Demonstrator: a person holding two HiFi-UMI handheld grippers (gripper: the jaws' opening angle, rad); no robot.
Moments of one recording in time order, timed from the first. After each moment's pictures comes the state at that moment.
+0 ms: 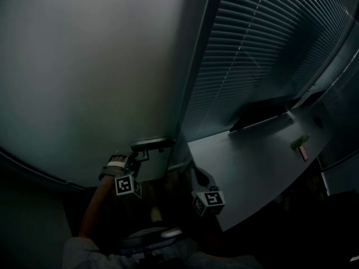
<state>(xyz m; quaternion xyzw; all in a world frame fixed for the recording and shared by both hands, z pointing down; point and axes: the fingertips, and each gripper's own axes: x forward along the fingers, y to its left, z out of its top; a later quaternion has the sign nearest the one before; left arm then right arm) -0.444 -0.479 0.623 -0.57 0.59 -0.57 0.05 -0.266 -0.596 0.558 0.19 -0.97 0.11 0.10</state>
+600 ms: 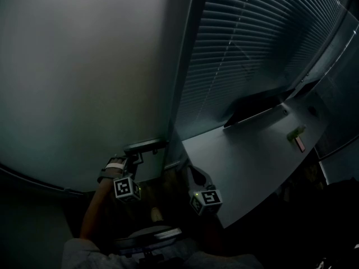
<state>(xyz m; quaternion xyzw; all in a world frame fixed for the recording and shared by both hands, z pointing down) -0.440 -0.492 0.629 -0.58 0.58 -0.57 0.06 -0.266 -0.599 0.565 0.21 -0.97 0.10 0.10</state>
